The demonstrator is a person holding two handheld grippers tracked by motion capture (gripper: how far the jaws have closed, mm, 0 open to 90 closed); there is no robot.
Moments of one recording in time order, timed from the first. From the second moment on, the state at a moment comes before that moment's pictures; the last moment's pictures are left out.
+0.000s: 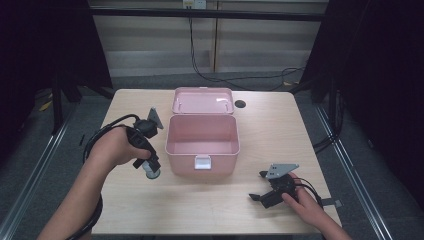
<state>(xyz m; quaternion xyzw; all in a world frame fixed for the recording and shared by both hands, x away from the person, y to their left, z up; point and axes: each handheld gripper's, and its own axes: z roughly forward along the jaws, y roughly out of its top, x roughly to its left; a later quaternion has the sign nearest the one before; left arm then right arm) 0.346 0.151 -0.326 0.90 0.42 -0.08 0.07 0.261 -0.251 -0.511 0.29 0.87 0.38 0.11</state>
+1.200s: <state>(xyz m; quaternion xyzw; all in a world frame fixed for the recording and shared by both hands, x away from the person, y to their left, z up) 0.398 0.099 -0.263 0.90 0.42 -0.04 0.10 0.261 -0.251 -0.511 0.29 0.87 0.37 0.11</state>
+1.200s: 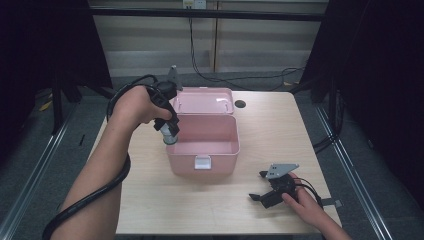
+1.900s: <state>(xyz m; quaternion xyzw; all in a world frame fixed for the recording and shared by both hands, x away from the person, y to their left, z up) 0.423 0.065 -0.282 0.90 0.42 -0.03 0.09 0.261 -0.251 -0.511 0.29 0.87 0.37 0.11</state>
